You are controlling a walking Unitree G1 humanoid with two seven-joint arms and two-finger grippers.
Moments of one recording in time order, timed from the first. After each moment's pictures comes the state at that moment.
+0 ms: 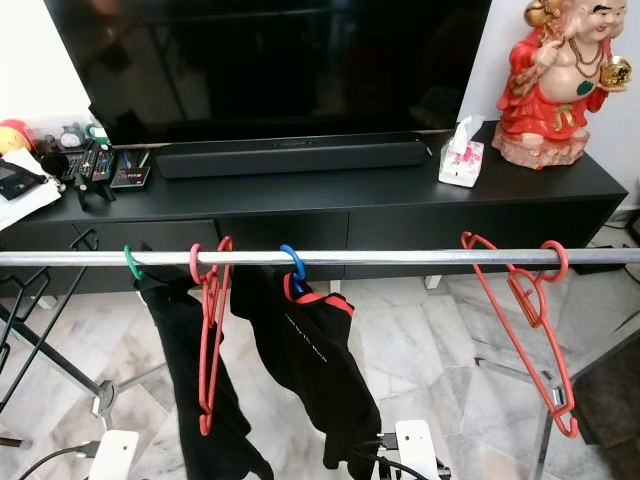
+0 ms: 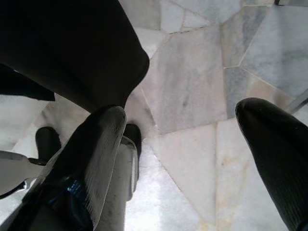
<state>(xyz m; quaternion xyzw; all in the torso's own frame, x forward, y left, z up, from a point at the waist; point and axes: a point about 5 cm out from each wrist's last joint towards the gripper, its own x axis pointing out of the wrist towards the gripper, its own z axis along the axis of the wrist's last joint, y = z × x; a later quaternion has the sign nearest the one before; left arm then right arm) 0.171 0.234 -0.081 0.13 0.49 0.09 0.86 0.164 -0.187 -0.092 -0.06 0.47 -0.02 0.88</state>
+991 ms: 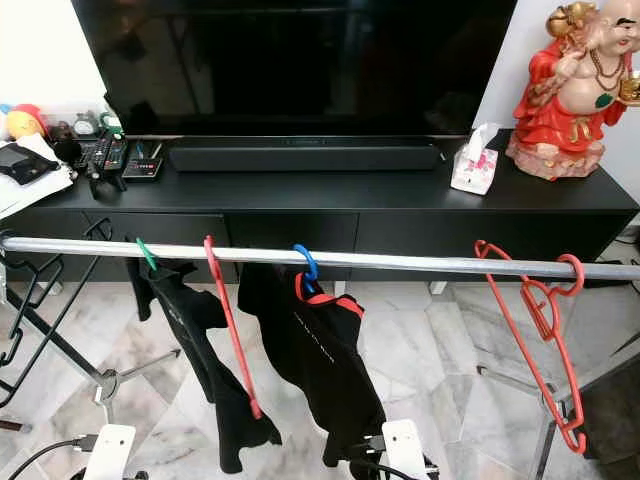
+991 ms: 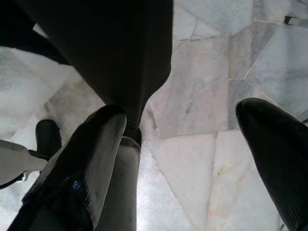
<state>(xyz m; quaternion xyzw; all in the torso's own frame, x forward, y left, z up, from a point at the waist) 0.174 0.243 -0.077 0.14 0.47 0.10 0.87 0.165 -0.175 -0.093 -0.08 0.47 0.00 0.88</state>
